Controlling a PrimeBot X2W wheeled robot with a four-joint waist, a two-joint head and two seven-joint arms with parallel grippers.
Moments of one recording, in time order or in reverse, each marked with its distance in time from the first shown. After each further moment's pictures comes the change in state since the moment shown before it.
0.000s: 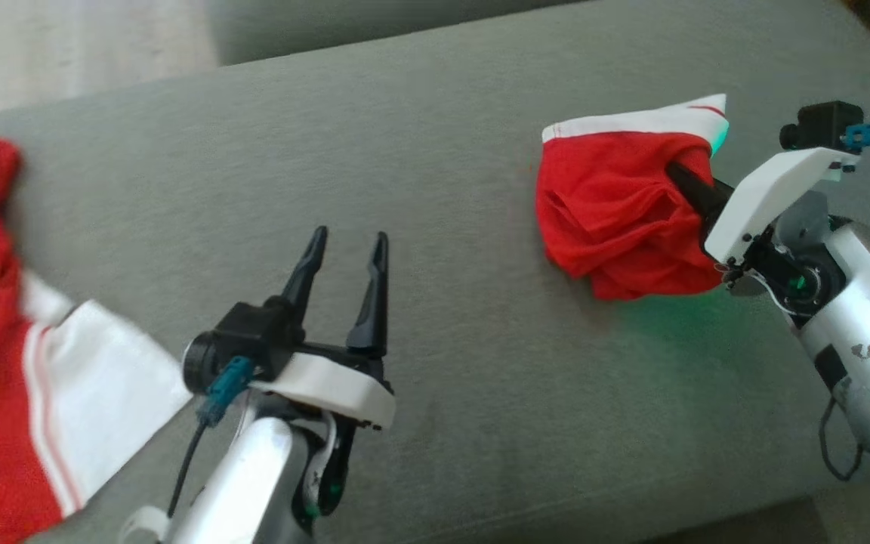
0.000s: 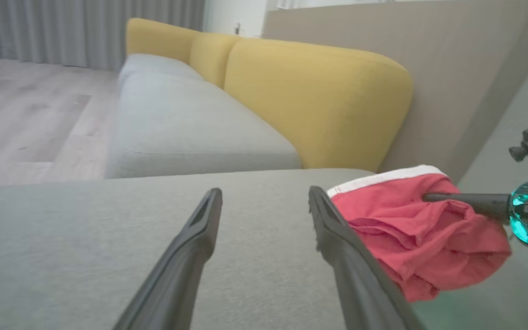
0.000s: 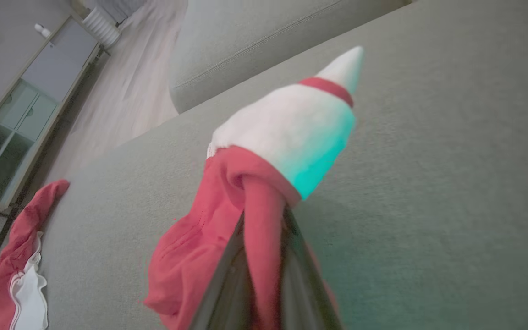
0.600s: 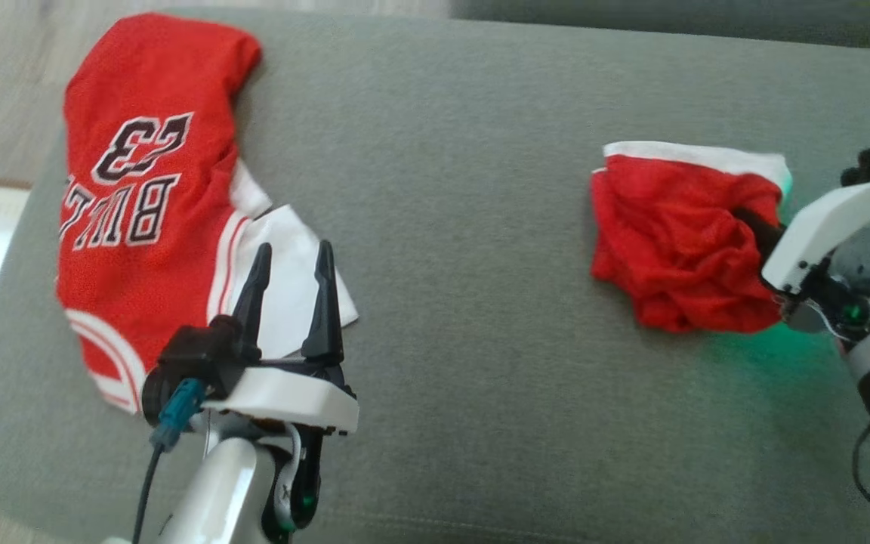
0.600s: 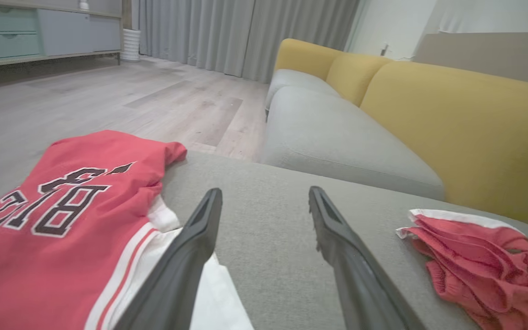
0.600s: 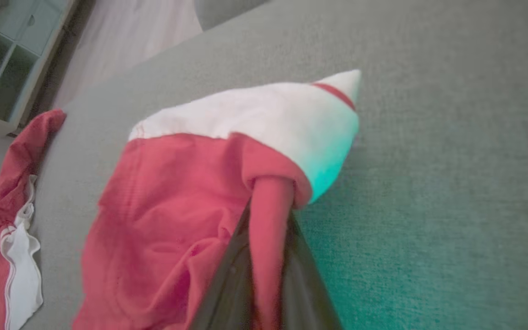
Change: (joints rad) left arm 0.069 0.000 0.085 -0.048 -0.011 0.050 0.000; right arm 0.078 -0.024 -0.203 0.083 -0.119 0.000 0.094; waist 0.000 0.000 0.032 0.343
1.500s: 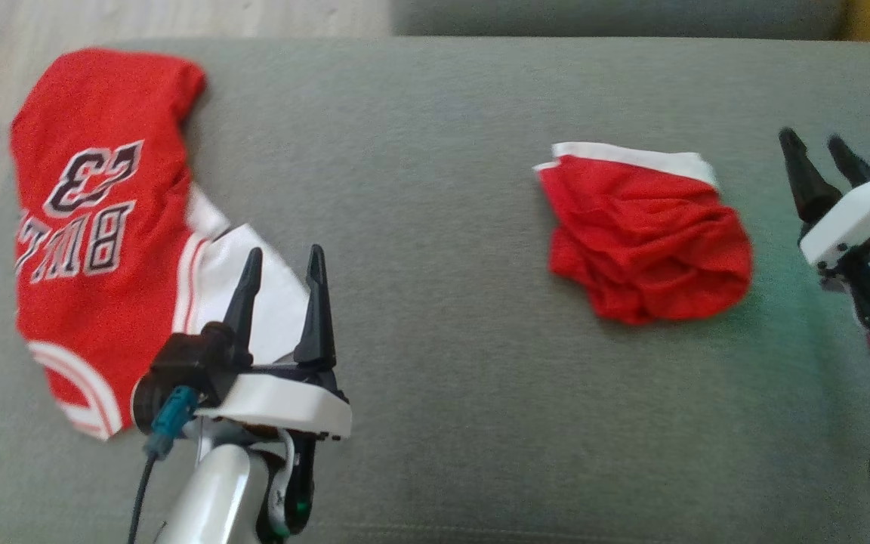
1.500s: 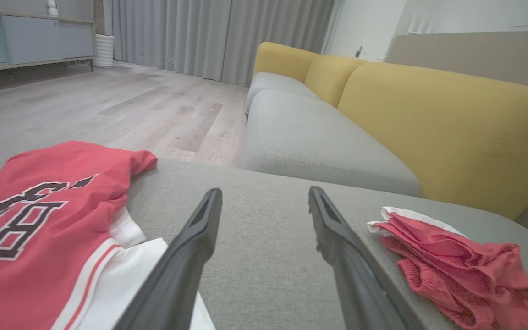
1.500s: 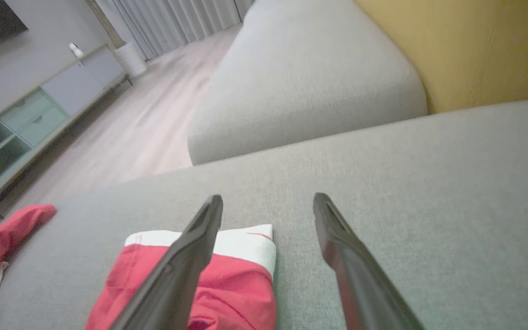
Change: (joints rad) left arm 0.022 0.000 0.027 -0.014 0.028 -0.011 0.000; right arm 0.067 0.004 -0.199 -0.155 -0.257 0.000 -0.288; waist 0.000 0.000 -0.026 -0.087
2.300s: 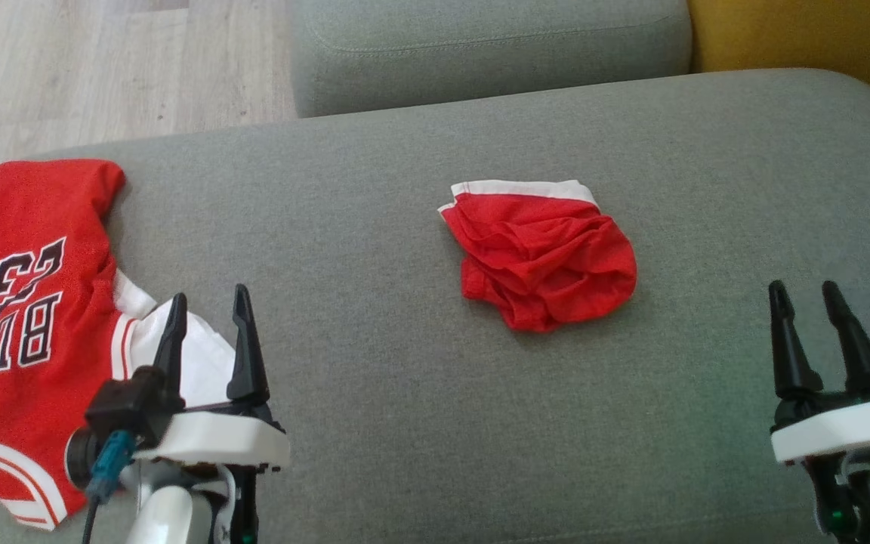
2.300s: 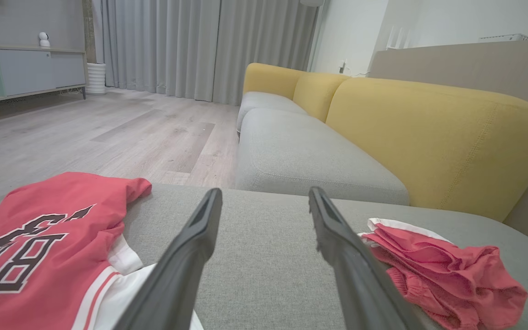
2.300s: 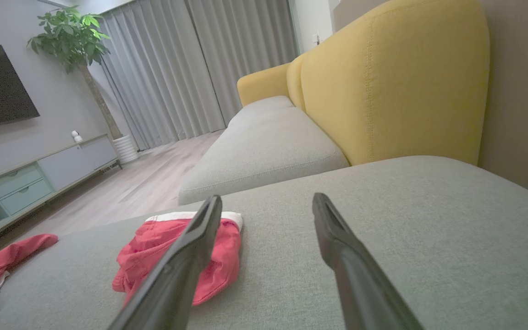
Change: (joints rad) left arm 0.114 0.000 0.167 -0.016 0.059 -0.028 0.000; right arm 0.589 0.080 -0.122 -0.457 -0.182 0.000 -0.369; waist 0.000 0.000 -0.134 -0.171
